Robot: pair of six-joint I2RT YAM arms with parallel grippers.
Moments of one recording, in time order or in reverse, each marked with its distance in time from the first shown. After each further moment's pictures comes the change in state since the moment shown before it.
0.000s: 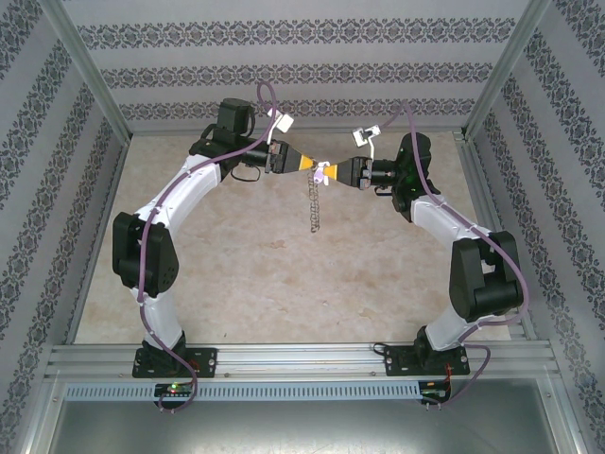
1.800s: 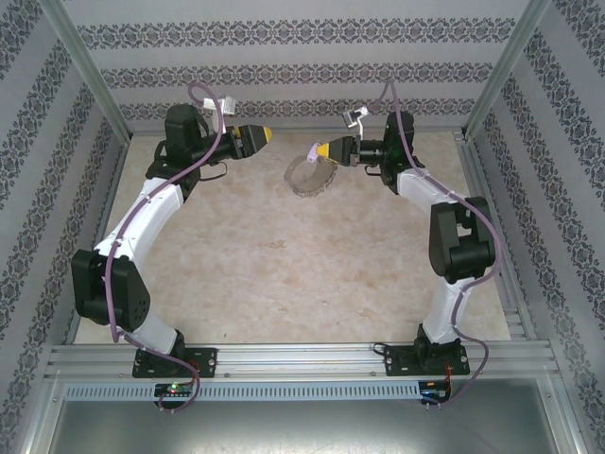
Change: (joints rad) left arm 0.152 -0.304 -0.321 0.314 -0.518 -0.320; right arm -0.012 0.341 0.348 -0.097 0.011 0.048
